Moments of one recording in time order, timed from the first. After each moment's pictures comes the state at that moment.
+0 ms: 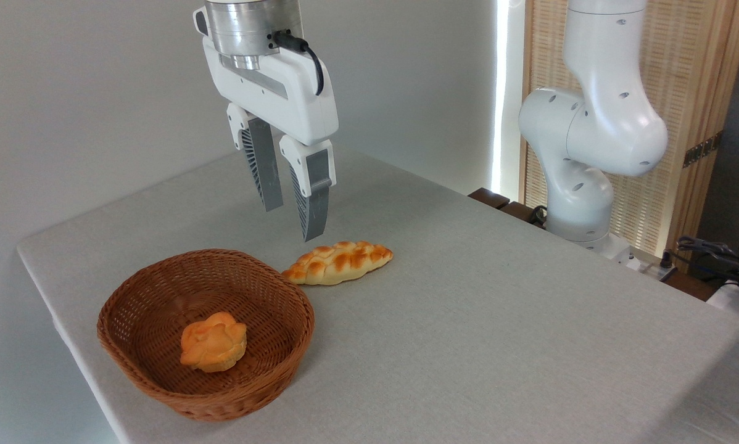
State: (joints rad) arm -0.04 -0.06 -0.01 -1.69 -0.05 1.67 0.77
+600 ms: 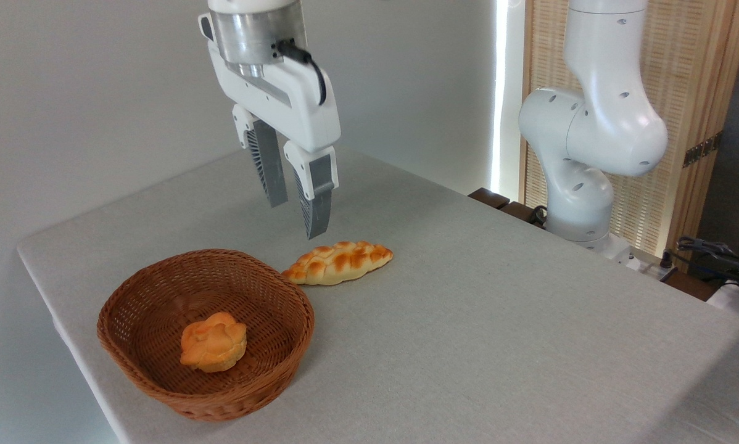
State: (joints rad) arm -0.05 -0.08 -0.02 -1.74 -0.11 1.66 0.80
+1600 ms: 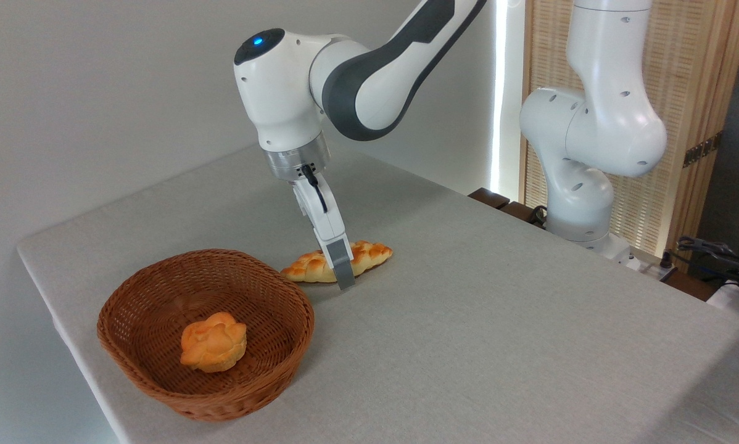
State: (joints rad) arm -0.08 -0.12 -0.23 -2.26 -0.09 2.01 0.86
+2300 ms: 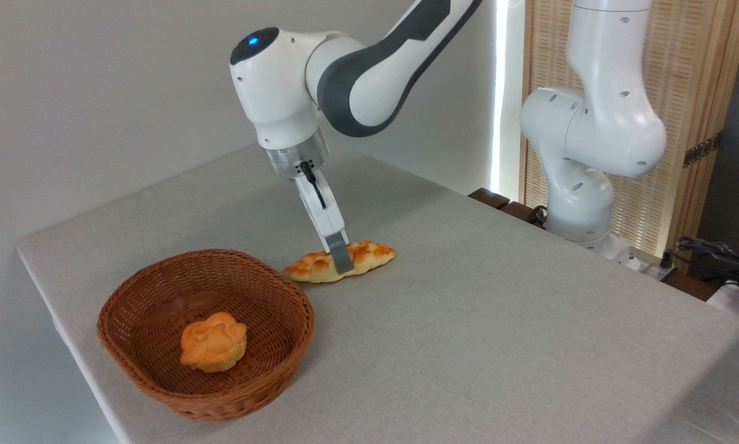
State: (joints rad) arm -0.09 -0.12 -0.24 -2.24 -0.09 1.94 0.86
